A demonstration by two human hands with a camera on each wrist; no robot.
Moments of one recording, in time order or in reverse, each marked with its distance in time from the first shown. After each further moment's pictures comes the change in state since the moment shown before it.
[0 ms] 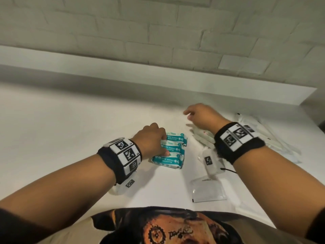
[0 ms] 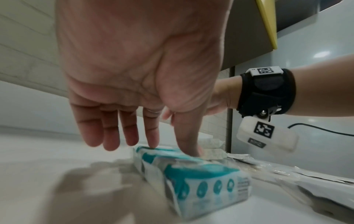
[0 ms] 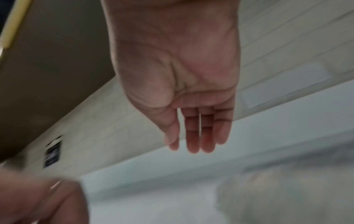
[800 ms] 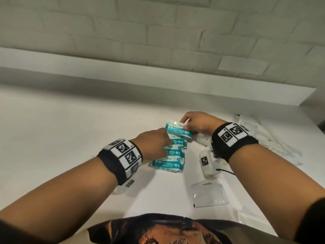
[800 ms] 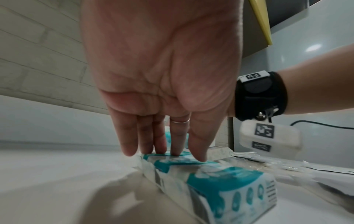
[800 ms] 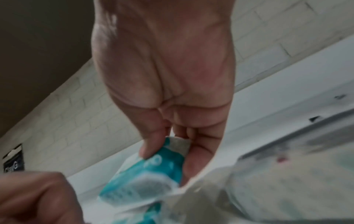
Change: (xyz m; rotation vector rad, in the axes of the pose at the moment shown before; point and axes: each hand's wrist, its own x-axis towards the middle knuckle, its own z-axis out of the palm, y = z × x) left_hand 0.003 0.008 -0.012 0.257 -0.140 0.224; right_hand 0.019 0.005 0.016 0.306 -0.270 0.175
